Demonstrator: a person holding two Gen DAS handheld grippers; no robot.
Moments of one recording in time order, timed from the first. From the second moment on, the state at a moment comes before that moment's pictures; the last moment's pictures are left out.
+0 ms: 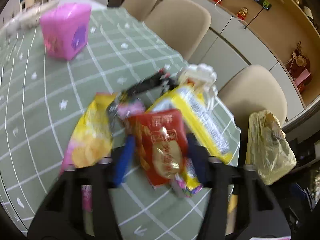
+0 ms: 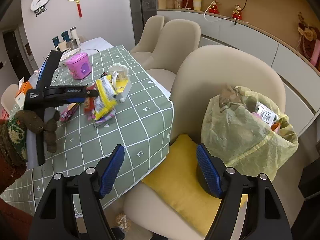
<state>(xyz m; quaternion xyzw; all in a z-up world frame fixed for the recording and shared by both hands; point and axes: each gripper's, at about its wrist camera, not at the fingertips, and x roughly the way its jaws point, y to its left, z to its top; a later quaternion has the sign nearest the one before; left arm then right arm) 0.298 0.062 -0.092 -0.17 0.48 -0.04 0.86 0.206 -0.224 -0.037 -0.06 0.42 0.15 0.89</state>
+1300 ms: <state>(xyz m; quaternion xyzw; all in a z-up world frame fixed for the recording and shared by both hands) 0.159 0.165 -0.095 -0.21 0.50 -0.04 0.84 0.261 -0.097 -0.028 -0.05 0.38 0.26 0.89</state>
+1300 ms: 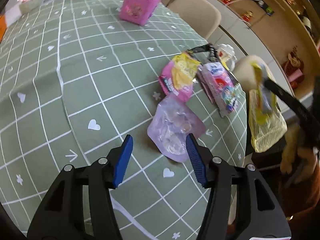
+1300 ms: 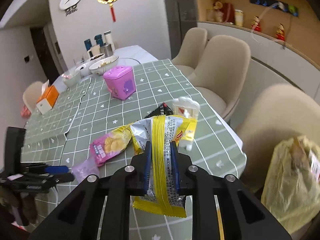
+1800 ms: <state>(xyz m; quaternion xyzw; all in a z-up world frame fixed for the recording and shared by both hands) 0.182 0.134 -0.076 -0.21 0.47 -0.07 0.85 0.222 -0.143 -0.027 -0.04 0.39 0.25 0.89</state>
